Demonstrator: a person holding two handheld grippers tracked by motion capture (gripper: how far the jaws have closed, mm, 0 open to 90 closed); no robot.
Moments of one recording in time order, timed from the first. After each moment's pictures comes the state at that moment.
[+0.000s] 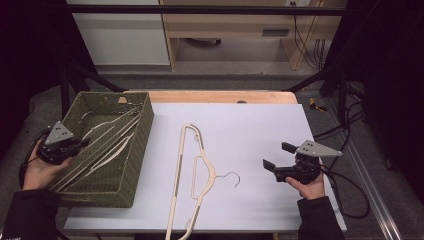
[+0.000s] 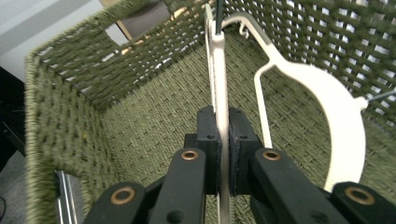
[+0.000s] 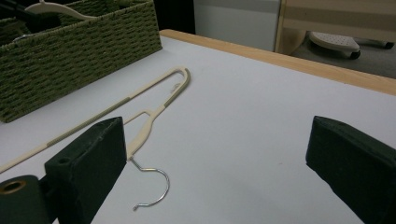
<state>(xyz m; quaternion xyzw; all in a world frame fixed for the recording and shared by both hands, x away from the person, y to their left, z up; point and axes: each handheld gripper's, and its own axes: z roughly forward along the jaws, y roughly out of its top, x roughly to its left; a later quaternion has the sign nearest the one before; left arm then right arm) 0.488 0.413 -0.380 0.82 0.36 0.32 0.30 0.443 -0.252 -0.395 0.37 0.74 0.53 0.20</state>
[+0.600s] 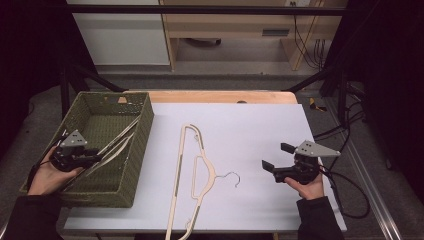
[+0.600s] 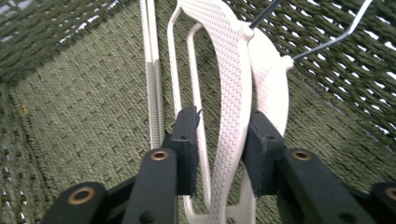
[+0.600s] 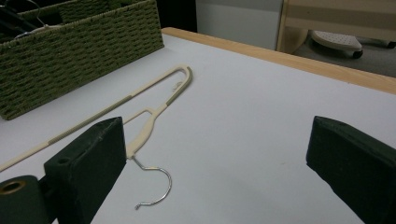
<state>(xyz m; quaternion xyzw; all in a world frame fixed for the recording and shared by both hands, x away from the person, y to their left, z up) 0.484 0.390 -0.392 0.87 0.35 0.20 0.28 0.443 -0.249 -0.395 0.36 0.74 0.53 0.20</state>
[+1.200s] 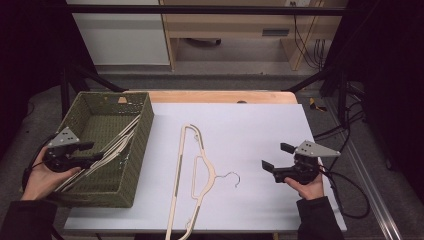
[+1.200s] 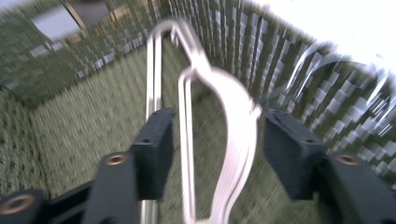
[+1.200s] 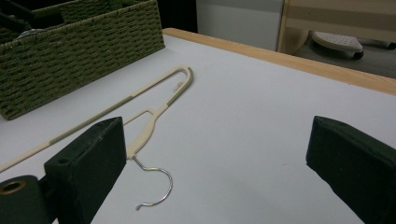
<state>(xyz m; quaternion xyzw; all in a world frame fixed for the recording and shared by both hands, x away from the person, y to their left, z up) 0.462 0.386 -0.362 0.81 0.38 0.24 0.37 0.442 -0.248 -0.395 0.36 0.74 0.53 0.20</state>
